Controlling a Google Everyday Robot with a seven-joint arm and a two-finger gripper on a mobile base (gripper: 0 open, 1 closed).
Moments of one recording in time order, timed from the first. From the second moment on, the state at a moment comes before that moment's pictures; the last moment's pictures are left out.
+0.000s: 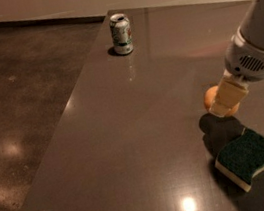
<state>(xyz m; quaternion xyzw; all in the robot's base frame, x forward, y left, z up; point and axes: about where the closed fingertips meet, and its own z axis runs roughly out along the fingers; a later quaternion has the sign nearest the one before) 0.444 -0.196 0.892 -0.43 0.89 0.04 0.12</state>
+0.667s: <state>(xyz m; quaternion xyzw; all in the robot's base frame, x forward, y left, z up) 0.409 -0.184 0.882 -0.45 0.88 0.06 0.11</state>
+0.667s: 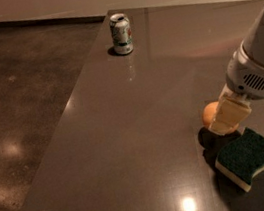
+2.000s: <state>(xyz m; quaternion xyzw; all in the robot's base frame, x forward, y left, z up) 0.402 -0.163 0.864 -0.48 0.87 0.07 0.10</state>
